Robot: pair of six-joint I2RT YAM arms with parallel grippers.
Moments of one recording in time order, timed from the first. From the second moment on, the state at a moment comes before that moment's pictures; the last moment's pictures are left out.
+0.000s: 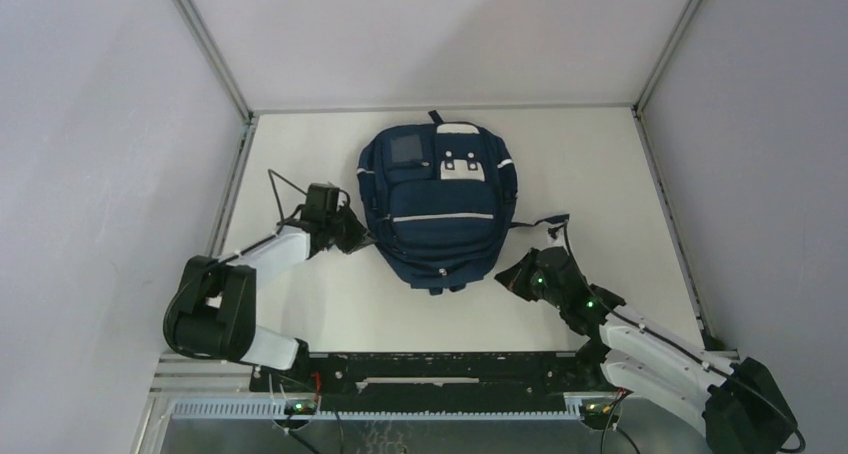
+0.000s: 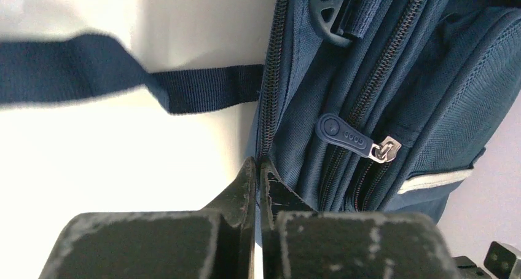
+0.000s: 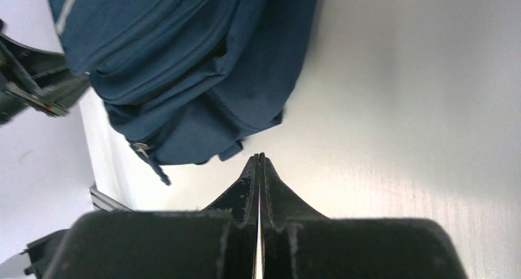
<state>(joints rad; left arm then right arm) -0.26 1.44 0.69 -0.16 0.21 -0.91 0.65 0.76 0.25 -0.12 0.06 1.05</state>
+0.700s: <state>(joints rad) -0.40 1.04 0.80 -0.46 0.10 -0.76 1.09 1.20 0.66 -0.14 0.28 0.92</state>
